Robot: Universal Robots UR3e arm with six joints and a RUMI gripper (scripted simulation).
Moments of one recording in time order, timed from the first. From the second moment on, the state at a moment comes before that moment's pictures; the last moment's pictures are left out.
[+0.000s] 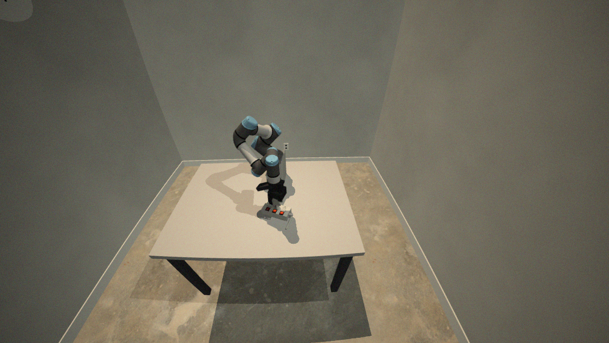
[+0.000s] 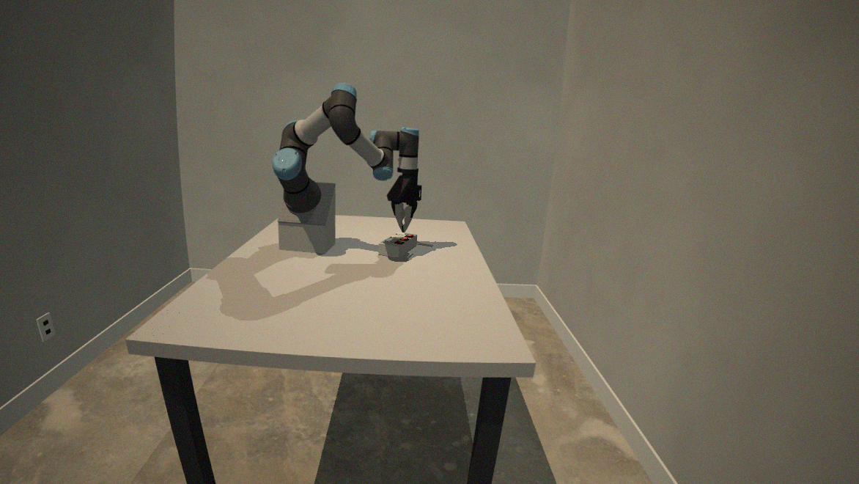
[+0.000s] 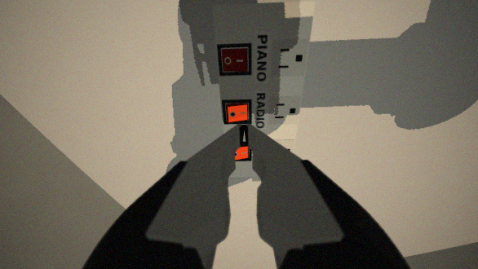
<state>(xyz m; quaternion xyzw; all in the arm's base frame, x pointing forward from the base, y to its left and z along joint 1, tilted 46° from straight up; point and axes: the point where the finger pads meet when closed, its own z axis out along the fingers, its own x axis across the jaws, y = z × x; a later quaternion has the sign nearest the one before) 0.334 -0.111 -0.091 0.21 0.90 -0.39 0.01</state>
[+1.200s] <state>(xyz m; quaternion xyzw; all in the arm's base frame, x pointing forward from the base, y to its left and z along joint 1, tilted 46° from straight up) 0.336 -0.099 -0.079 0.22 0.90 -0.39 0.01</state>
